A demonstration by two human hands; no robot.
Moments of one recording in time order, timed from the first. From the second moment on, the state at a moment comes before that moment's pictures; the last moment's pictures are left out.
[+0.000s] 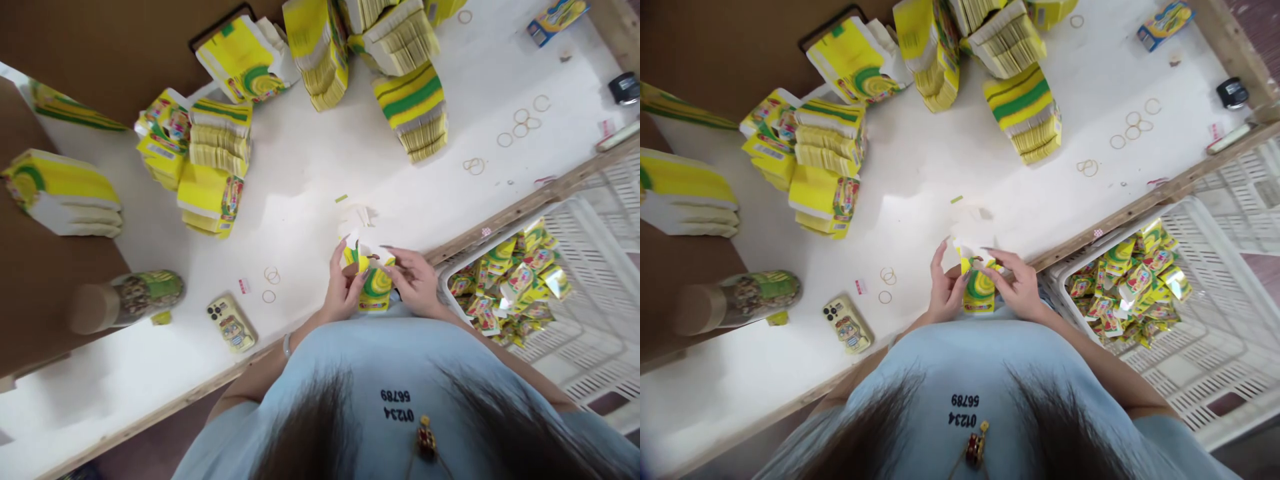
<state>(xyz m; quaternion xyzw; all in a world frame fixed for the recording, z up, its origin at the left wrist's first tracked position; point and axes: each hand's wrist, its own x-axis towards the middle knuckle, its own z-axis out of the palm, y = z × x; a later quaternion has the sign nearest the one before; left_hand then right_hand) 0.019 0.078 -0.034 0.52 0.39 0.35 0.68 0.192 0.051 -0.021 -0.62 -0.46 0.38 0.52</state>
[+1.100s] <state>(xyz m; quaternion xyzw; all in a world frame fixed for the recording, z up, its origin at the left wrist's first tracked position) 0.005 0.110 -0.043 0.78 0.32 0.27 0.47 0.223 0.054 -0.014 -0.51 -0.35 0.68 0.40</state>
